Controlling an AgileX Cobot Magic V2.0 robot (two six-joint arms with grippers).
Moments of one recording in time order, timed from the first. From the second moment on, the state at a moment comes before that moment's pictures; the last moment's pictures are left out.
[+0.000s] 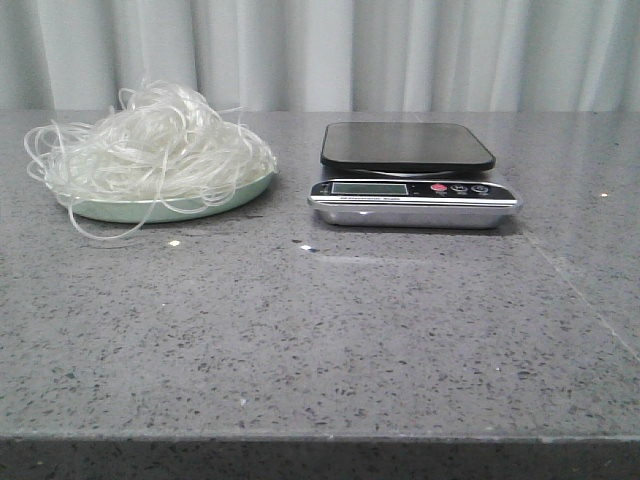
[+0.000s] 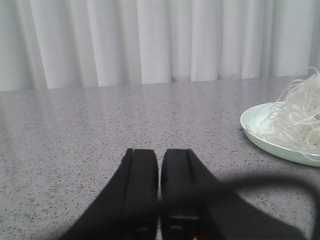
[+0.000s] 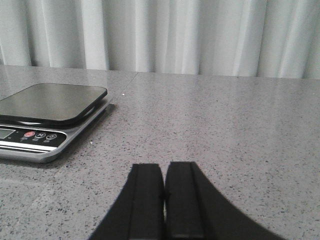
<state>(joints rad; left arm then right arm) 0.06 0.00 0.00 -0.04 0.05 0.11 0.07 -0.01 0.03 0.08 0.05 -0.03</state>
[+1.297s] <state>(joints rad) 0.06 0.00 -0.04 -0.04 -0.23 0.11 0.07 -0.01 0.03 0.08 0.05 -0.03</state>
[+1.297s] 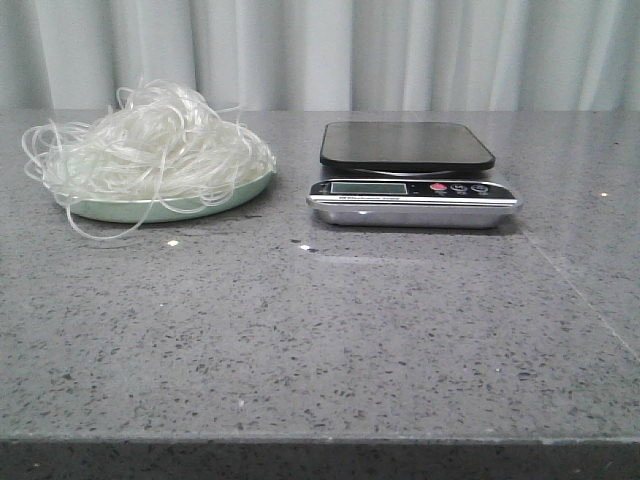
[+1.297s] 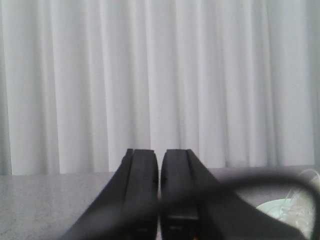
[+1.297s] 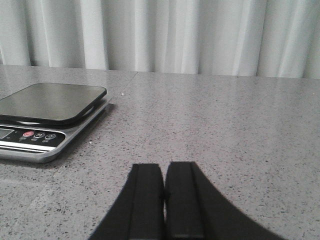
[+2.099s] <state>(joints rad) 0.01 0.29 -0.51 -0.16 0.27 0.11 0.07 -0.01 0.03 0.08 0.05 -0.03</state>
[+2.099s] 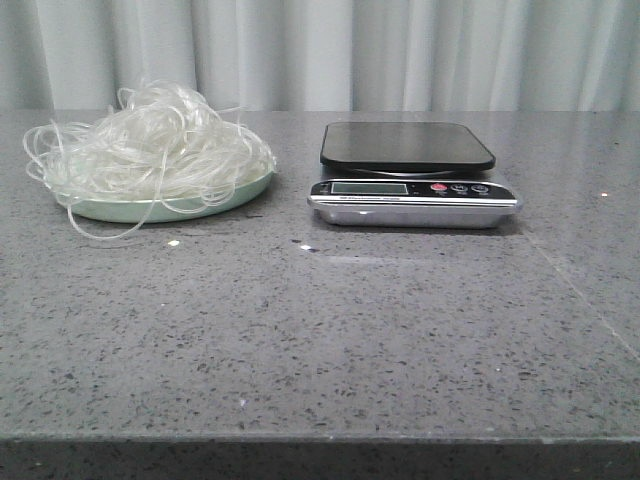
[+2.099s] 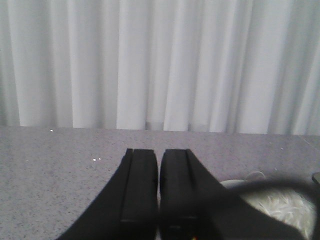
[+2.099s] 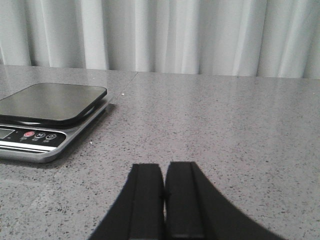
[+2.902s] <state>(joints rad) -0.32 1.02 -0.99 -0.16 0.57 0.11 0.07 -0.01 0.03 0.08 0.05 -0.03</state>
